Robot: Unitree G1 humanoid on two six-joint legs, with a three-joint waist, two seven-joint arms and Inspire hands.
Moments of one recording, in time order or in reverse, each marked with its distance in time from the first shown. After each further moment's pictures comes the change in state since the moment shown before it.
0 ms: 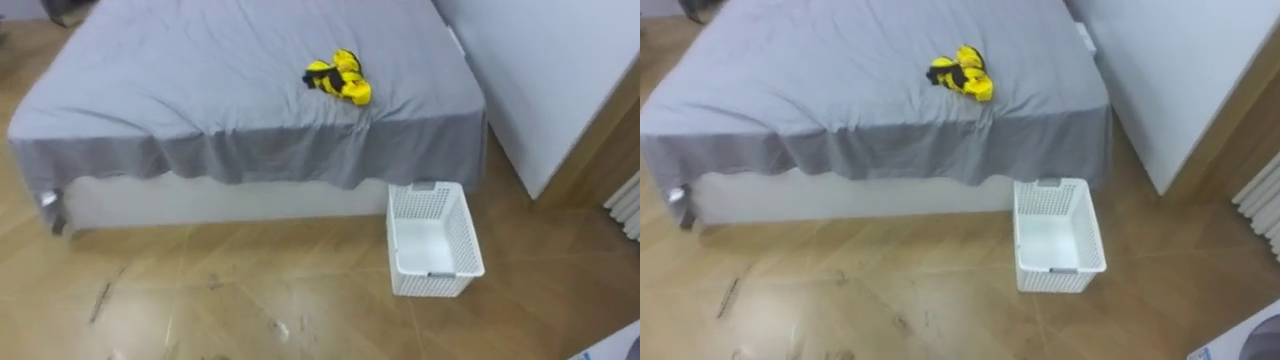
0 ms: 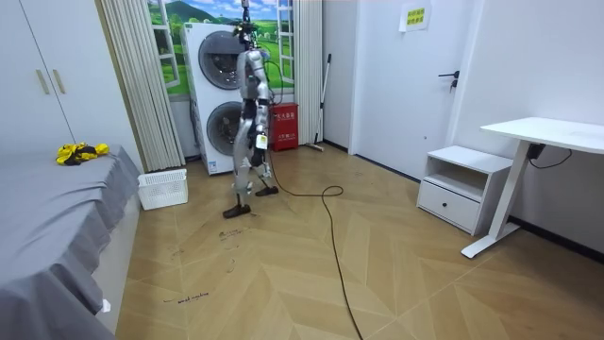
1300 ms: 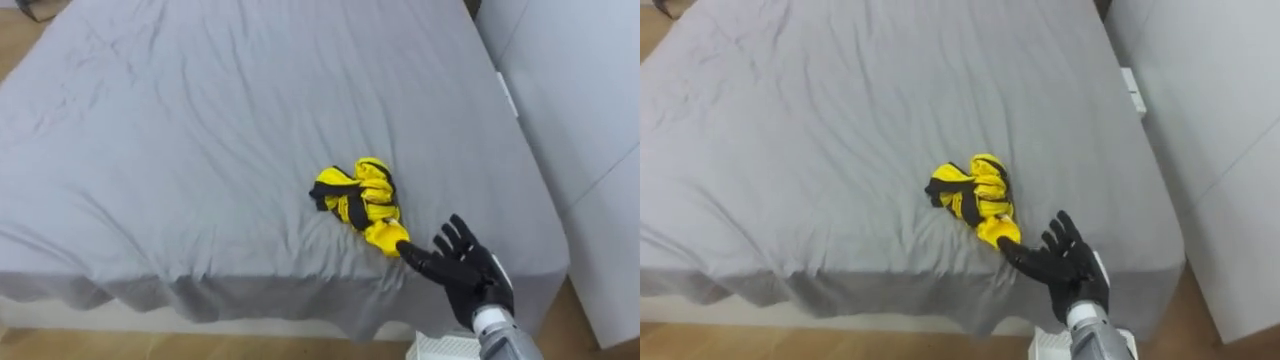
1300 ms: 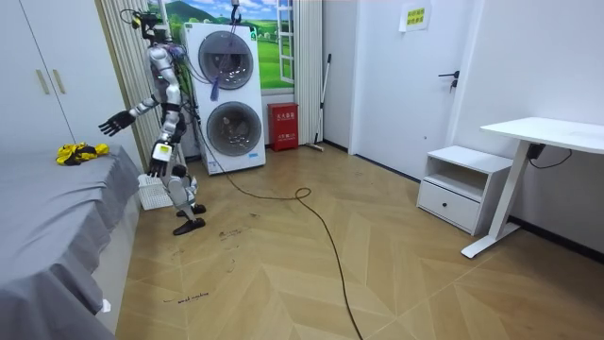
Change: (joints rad) left arm -0.022 0.039 -0.061 -0.116 0.104 -0.075 -0.018; right arm -0.085 -0.008 -0.034 -0.733 -0.060 -0.130 -0.036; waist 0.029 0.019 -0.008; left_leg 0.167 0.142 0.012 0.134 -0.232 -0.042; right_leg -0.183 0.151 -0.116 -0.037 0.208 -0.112
